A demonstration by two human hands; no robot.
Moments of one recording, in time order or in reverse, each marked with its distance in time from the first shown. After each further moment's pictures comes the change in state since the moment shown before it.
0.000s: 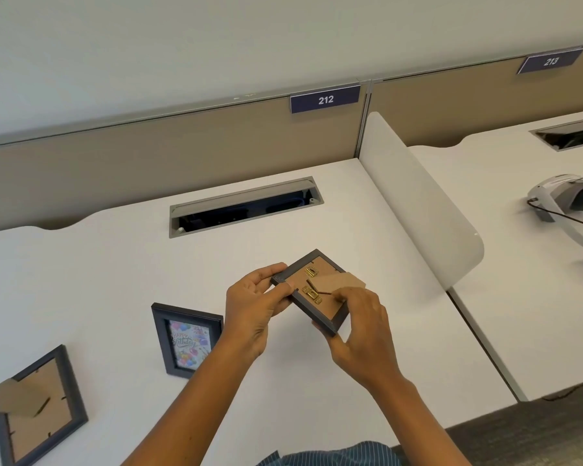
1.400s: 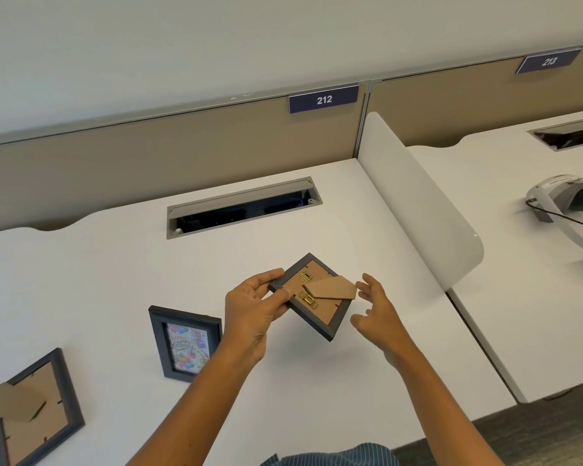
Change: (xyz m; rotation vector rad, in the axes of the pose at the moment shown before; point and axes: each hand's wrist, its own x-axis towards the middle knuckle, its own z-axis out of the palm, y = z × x) left_hand 0.004 -0.007 -0.001 0.021 0.032 -0.019; right_hand 0.039 0.036 -0.021 0.327 -0.272 0.670
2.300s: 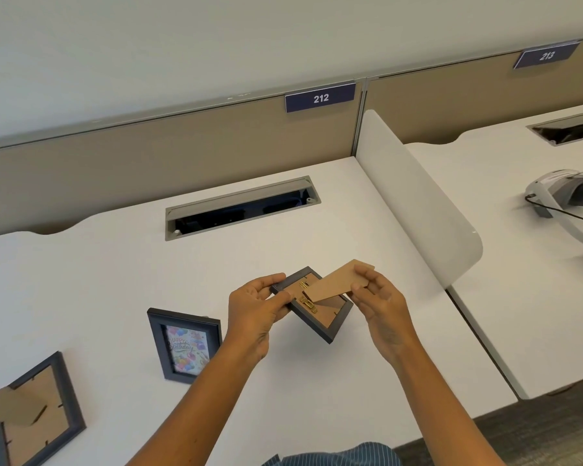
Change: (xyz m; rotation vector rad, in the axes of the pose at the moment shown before) left_hand 0.007 -0.004 0.006 0.020 0.023 -0.062; right_hand -0.001 -0.008 -0.001 0.755 0.039 -0.079
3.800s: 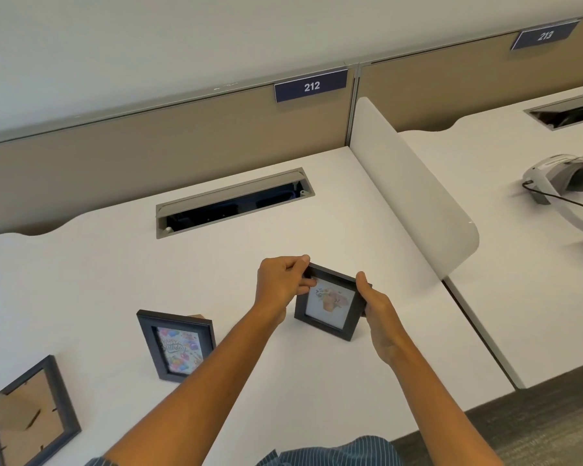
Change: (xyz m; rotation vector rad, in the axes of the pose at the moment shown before) left_hand 0.058 -0.011 0.051 0.350 -0.101 0.121; right_hand -0.001 0.010 -0.004 -0.320 -0.007 0.197
